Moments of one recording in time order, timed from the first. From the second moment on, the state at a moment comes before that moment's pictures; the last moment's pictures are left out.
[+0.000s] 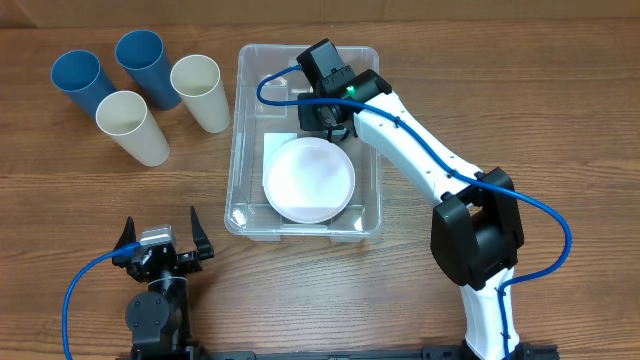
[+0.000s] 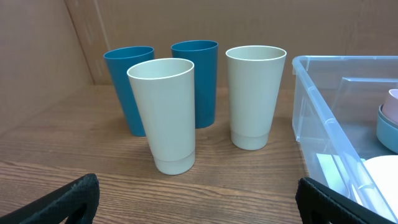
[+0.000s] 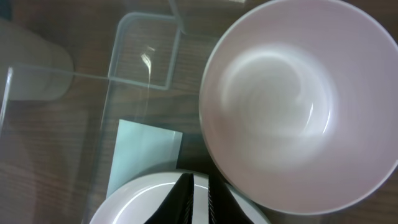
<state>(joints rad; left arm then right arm) 0.07 0.01 0.01 -0.07 -0.13 0.03 0.56 2.17 1.91 -0.80 0.02 0.43</state>
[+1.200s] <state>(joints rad) 0.07 0.02 0.01 -0.07 -0.13 0.03 -0.16 2.08 2.50 -1.42 0.20 0.73</state>
